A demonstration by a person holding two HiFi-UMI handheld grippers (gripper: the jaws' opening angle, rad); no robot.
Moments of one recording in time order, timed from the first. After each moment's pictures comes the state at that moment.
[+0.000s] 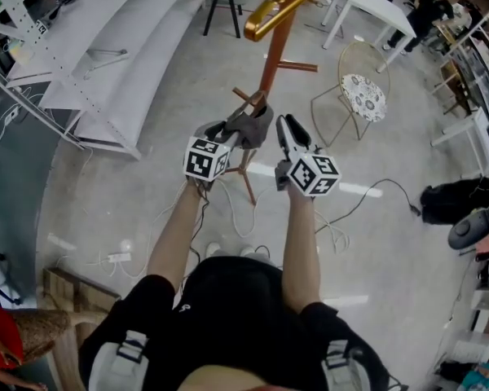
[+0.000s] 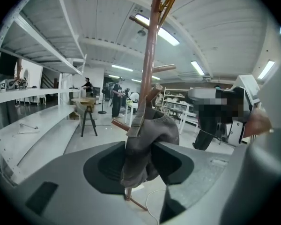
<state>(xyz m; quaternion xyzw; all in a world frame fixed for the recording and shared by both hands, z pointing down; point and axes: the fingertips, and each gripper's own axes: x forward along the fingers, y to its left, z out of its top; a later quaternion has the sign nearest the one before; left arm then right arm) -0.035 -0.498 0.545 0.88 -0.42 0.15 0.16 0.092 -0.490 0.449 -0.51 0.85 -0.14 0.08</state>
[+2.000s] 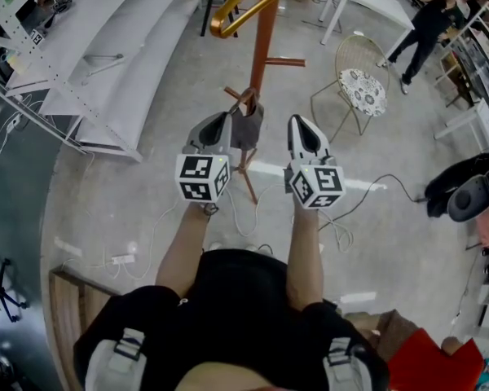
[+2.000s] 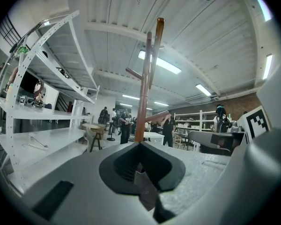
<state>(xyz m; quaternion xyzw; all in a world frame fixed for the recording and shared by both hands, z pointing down) -0.027 -0.470 0.418 0.86 -0.51 -0.01 0.08 0.127 -0.460 0.404 -0.55 0.83 -0.01 0.04</state>
